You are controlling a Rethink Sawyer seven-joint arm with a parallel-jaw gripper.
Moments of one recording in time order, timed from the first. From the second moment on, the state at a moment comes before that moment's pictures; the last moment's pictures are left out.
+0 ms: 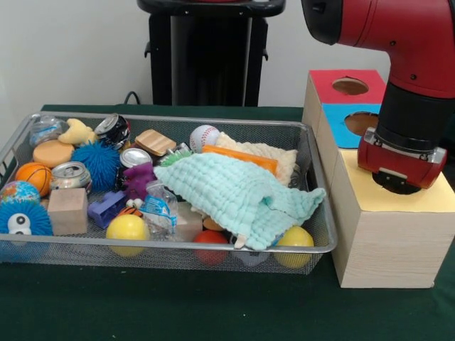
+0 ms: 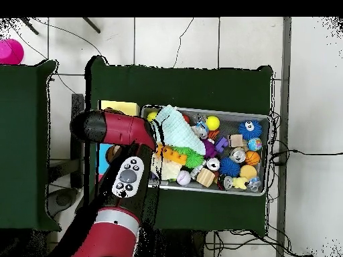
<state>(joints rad) 0.26 -0.28 -0.33 1.27 0.41 0.52 2.14</state>
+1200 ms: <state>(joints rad) 0.20 -0.38 -0.25 1.28 0.36 0.74 2.14</state>
